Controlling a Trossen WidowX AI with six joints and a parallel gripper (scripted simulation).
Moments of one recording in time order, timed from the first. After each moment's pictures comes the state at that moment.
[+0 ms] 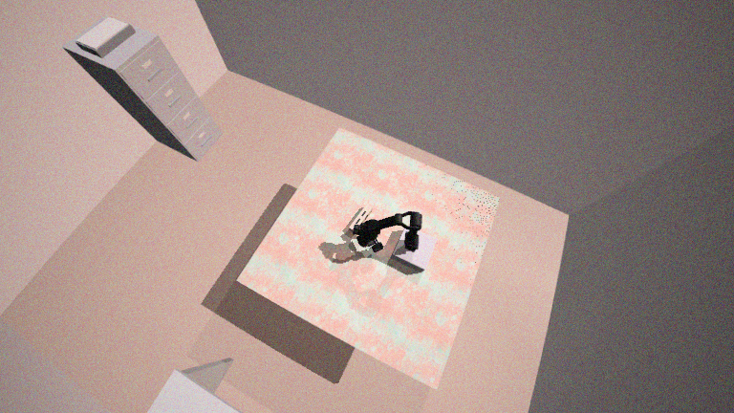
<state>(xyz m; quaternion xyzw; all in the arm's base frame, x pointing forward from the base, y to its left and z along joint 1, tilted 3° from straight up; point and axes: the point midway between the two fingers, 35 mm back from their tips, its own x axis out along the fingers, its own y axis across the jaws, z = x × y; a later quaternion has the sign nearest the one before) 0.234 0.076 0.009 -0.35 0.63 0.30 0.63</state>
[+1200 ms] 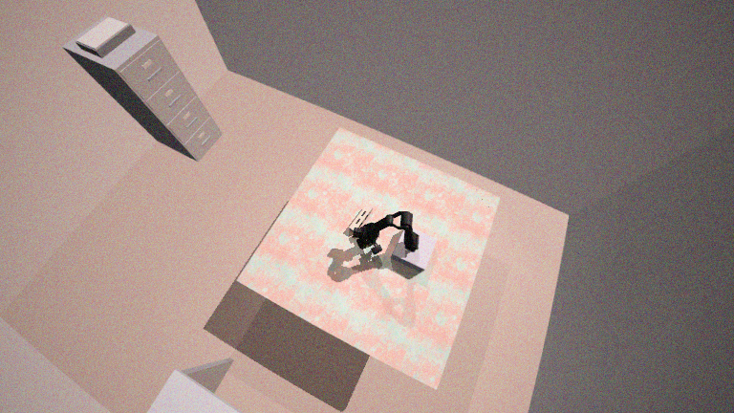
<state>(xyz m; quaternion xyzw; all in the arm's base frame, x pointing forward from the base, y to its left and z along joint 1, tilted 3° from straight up) 0.238 0.075 -0.044 -0.35 0.63 0.30 0.62</state>
